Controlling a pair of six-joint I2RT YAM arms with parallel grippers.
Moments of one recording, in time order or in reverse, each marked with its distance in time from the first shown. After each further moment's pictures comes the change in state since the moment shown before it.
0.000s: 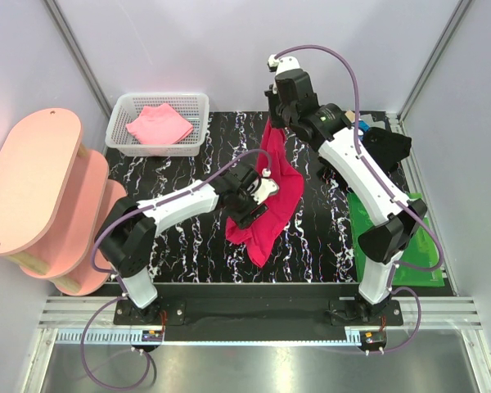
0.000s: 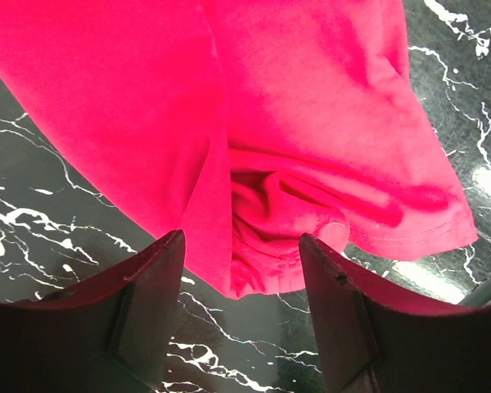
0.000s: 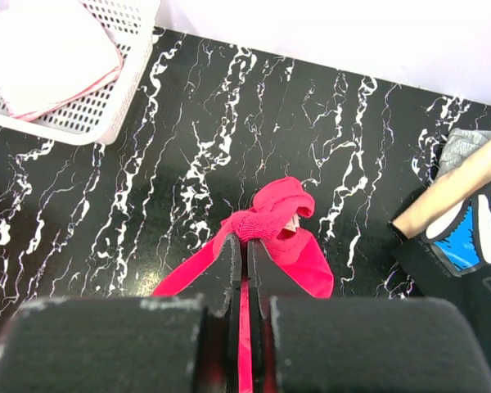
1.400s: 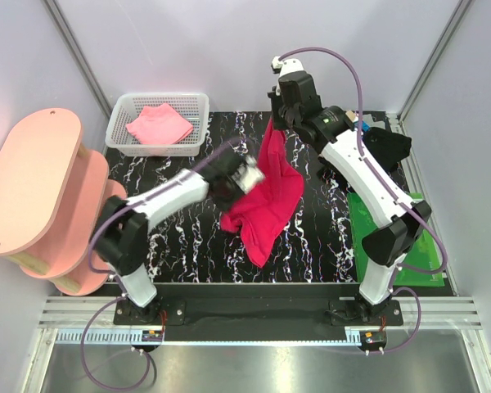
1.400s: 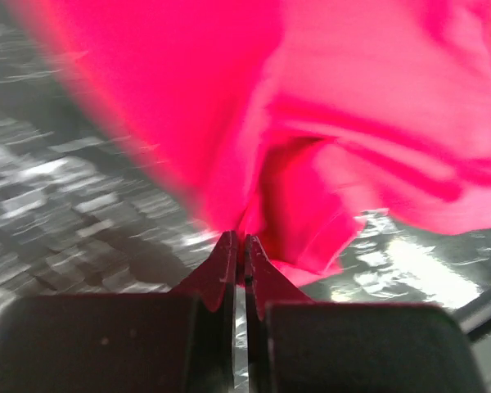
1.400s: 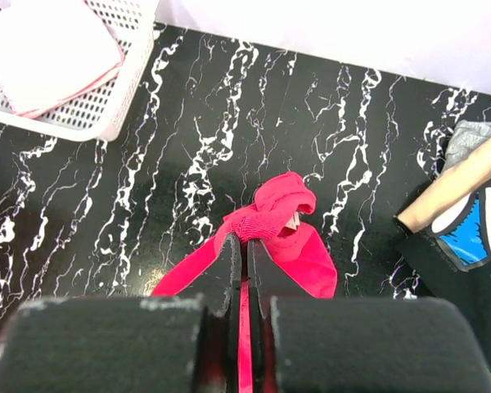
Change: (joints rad) left arm 0.059 0.018 0.020 -0.088 -0.022 0.029; right arm -0.011 -0.030 -0.058 0.024 -0.016 0.018
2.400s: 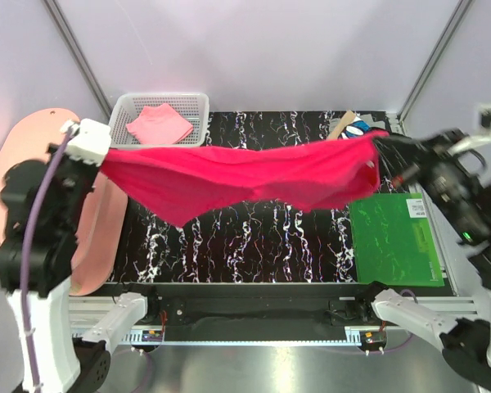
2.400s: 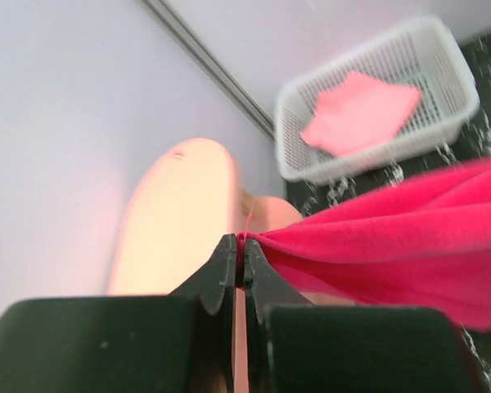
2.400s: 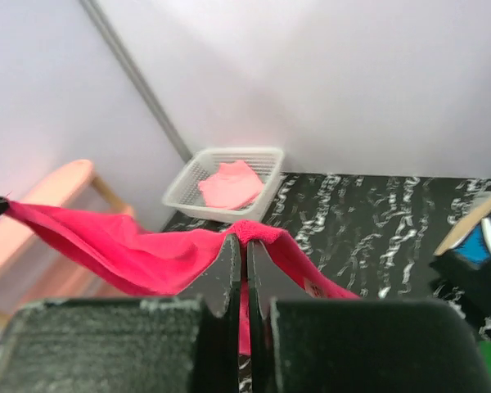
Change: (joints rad) left arm 0.589 -0.869 0.380 -0.199 -0.311 0.332; right arm -0.011 -0.851 -0.197 -0.084 -0.113 0.170
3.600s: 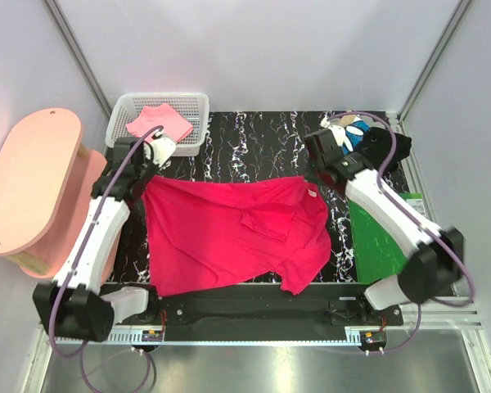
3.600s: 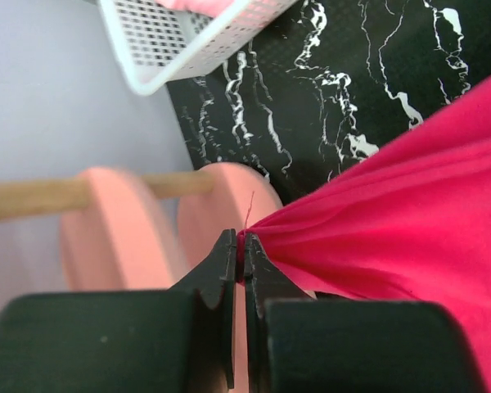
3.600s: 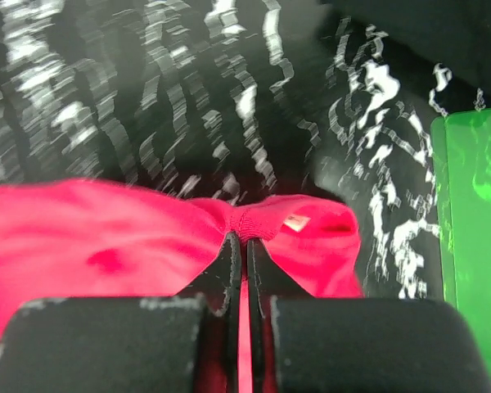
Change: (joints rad) left arm 0.006 0.259 -0.538 0.298 0.005 0.083; right arm -0.070 0.439 -0.559 0.084 0.182 0.247
